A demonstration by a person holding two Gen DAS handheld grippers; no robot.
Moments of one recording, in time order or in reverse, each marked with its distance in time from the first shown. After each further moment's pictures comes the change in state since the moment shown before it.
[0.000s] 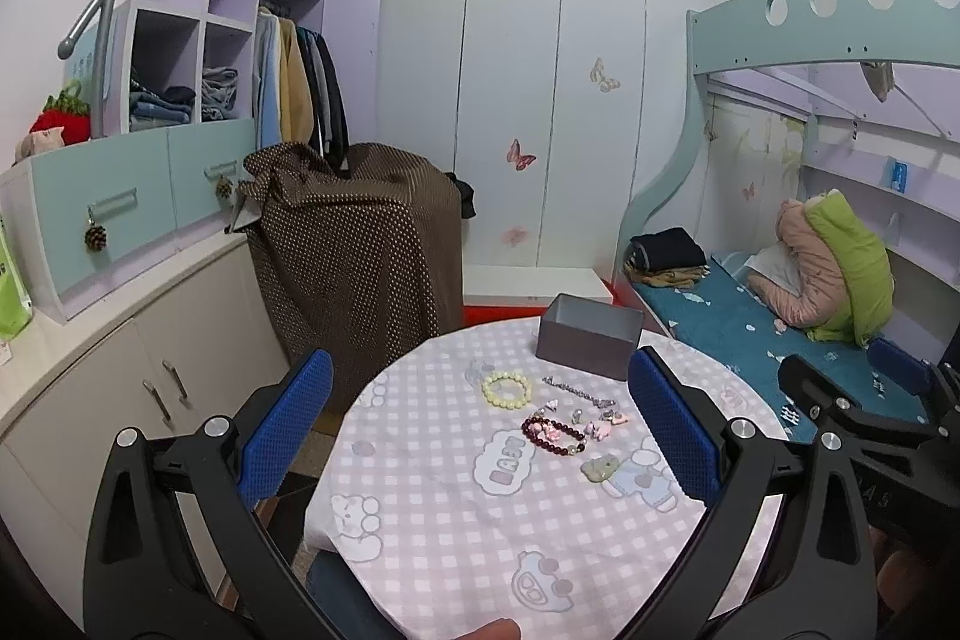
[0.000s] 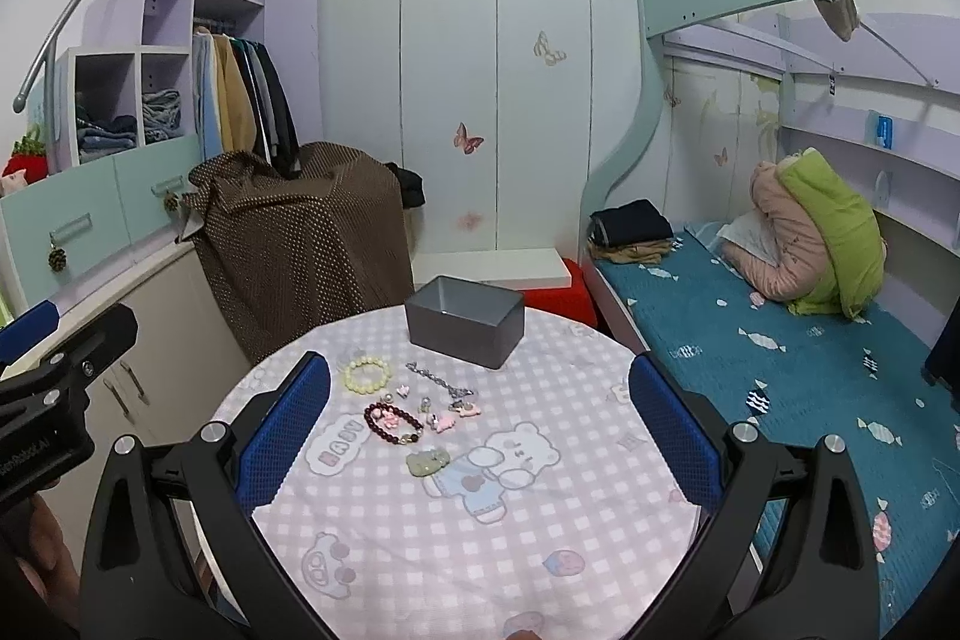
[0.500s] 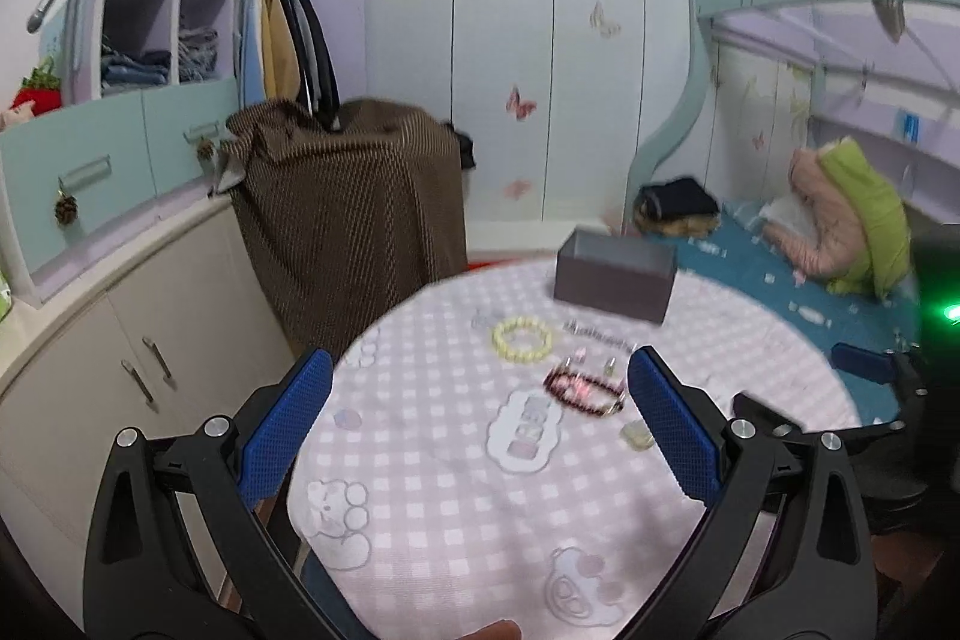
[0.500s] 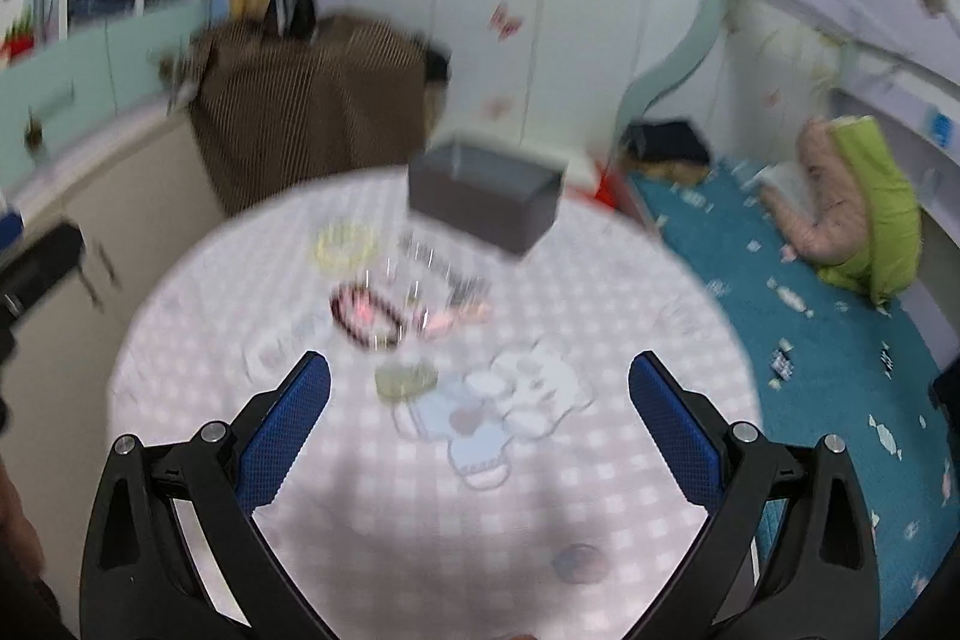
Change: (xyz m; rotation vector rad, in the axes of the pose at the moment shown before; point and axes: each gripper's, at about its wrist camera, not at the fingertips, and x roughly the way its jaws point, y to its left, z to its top) left arm 0.095 0.004 -0.063 0.052 0.106 0.011; right arm 0.127 0.008 -0.063 -0.159 0.310 0.043
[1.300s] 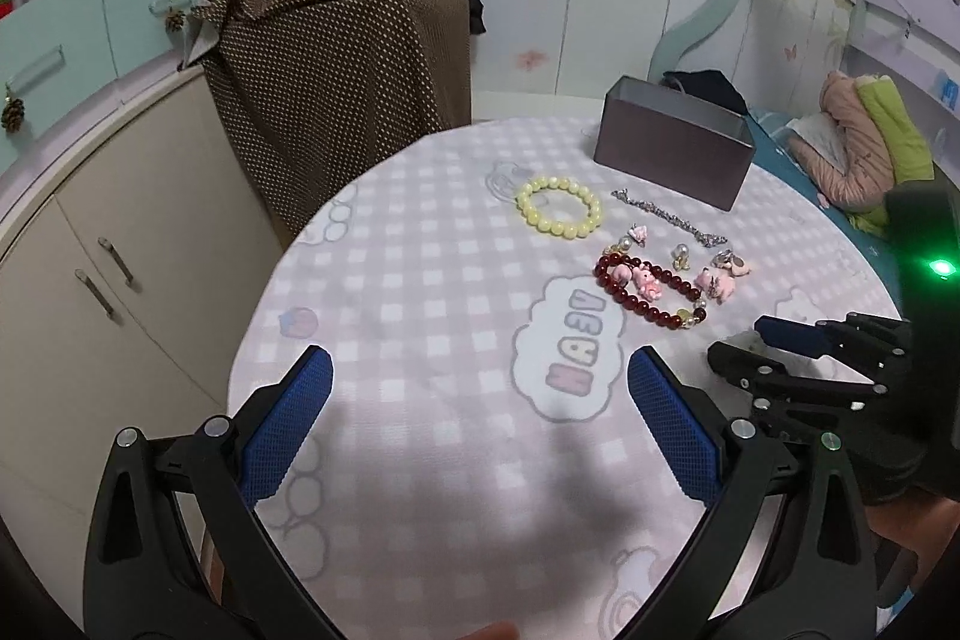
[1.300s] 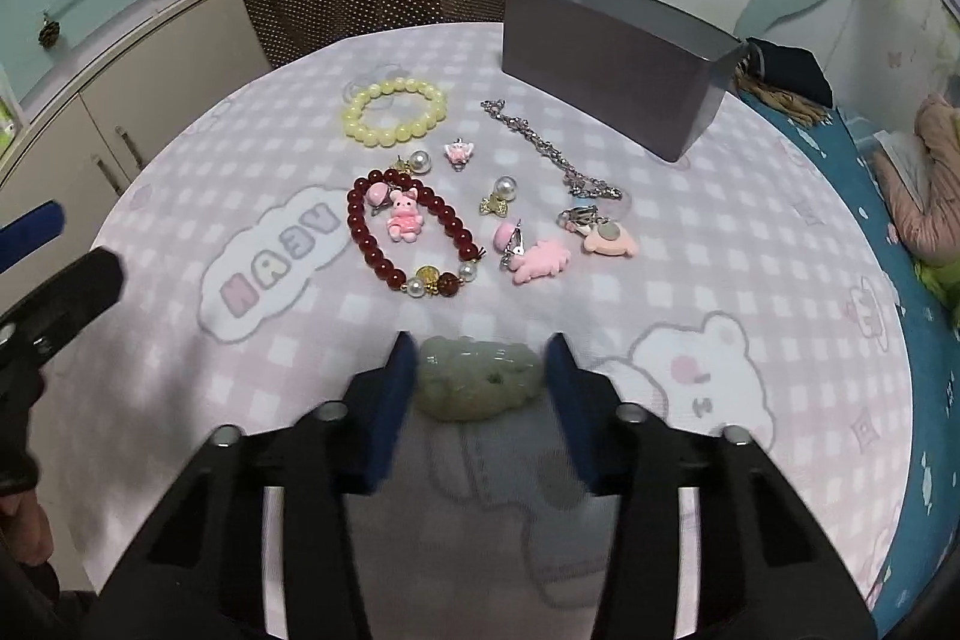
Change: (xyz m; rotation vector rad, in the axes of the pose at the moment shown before) left arm 0.112 0.014 -0.047 -0.039 0.299 -0.007; right arm 0.113 0.022 -0.001 -0.108 0.245 0.197
